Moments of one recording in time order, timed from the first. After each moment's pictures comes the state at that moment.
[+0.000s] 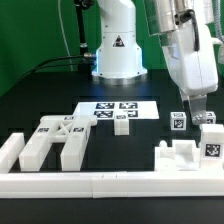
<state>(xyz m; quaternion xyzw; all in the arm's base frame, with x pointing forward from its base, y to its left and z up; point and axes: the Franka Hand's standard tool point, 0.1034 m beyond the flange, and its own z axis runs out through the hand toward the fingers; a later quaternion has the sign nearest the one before) 0.649 0.084 0.109 -0.68 0.72 -0.01 0.13</state>
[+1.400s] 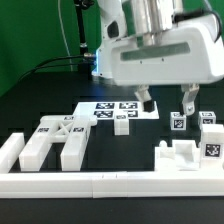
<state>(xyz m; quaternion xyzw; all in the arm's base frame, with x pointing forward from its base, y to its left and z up) 0.585 0.047 0.086 -0.93 0.36 -0.05 0.08</state>
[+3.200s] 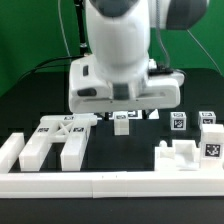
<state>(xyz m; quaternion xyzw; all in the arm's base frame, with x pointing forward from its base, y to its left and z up) 0.483 -0.005 0.033 -0.93 0.00 0.36 0.02</state>
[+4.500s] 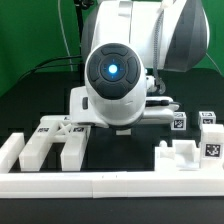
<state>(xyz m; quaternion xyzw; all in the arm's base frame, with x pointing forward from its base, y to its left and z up) 0.446 -0.010 0.008 -0.89 0.02 0.45 0.03</state>
